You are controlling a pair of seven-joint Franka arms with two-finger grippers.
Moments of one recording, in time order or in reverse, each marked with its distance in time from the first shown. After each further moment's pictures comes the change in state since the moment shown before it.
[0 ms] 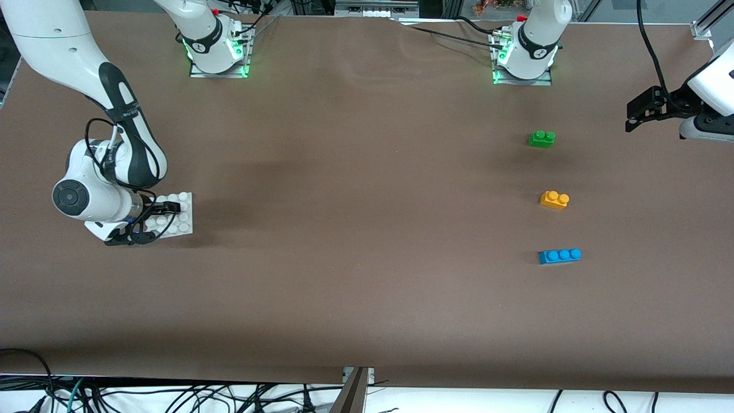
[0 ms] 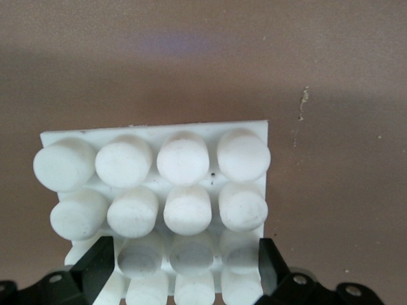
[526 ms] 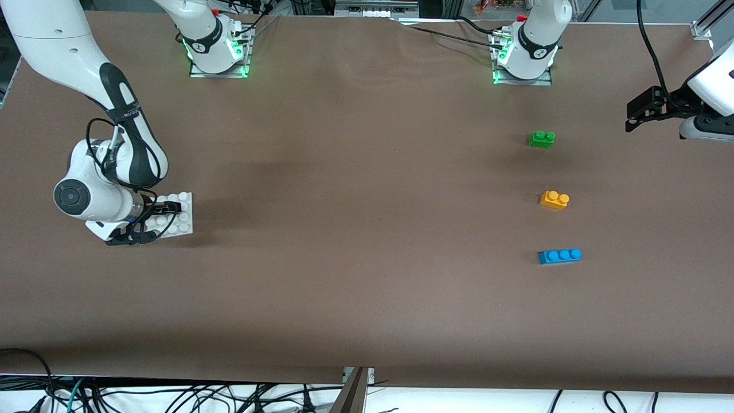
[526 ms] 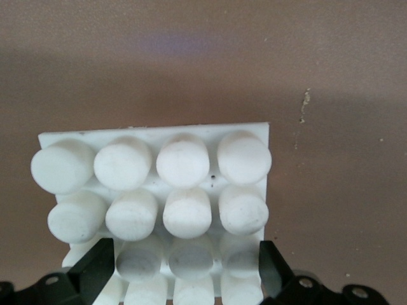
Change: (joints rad) left arm 0.000 0.000 0.000 0.000 0.000 0.000 0.000; right arm 0.000 0.002 0.000 -0.005 0.001 0.015 -0.003
